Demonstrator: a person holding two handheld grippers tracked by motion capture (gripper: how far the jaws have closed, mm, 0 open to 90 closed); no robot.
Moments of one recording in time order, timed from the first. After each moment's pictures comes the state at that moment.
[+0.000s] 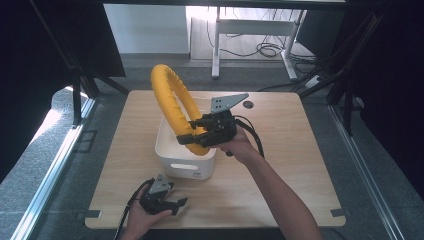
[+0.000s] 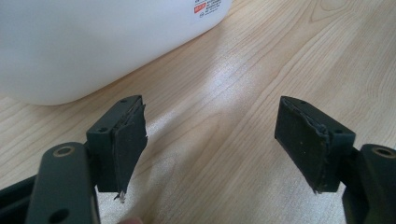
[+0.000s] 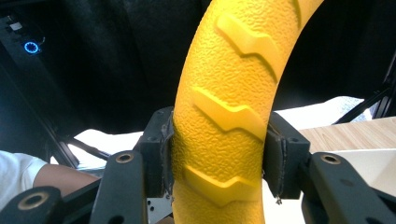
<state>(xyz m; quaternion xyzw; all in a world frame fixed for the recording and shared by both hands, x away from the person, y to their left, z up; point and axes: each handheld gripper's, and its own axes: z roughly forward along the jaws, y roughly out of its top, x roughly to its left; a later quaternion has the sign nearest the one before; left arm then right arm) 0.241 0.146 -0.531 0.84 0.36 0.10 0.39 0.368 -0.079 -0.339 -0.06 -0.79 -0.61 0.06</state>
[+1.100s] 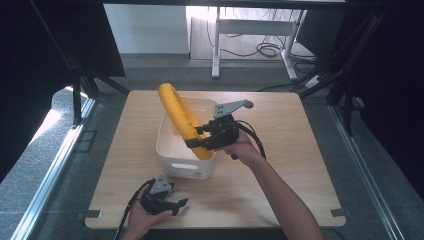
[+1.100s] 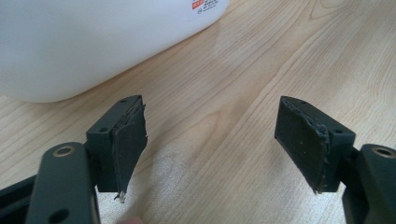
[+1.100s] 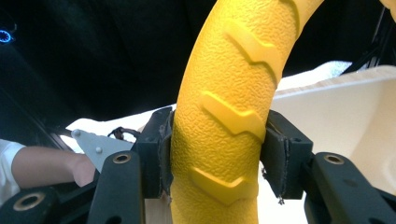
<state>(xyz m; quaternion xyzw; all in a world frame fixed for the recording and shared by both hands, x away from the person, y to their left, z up) 0.241 0.144 -0.532 0.84 0.35 0.10 0.39 0.388 -0.092 -0.381 -0.10 -0.81 -0.57 0.07</state>
